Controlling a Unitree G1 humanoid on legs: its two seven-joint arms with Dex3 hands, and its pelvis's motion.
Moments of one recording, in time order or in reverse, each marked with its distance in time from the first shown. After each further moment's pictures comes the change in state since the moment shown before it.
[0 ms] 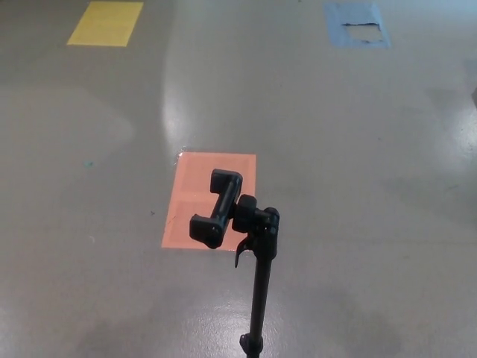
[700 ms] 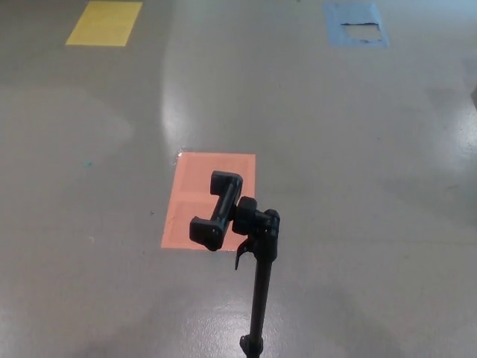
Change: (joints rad) left_arm 0.077 -0.014 0.083 0.028 -0.056 0.158 -0.069; right_arm 0.035 -0.001 0.089 -0.004 -0.026 0.092 0.038
